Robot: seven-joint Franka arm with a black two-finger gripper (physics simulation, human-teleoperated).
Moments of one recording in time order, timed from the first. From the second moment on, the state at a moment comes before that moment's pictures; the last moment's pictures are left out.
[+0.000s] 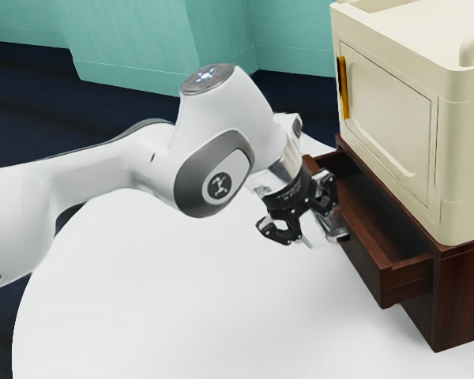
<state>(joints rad) -0.29 0.11 0.09 -1.74 -0.08 2.22 -1.28</state>
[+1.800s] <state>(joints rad) -0.25 -0.19 0.14 -2.08 0.01 2.22 -1.26</state>
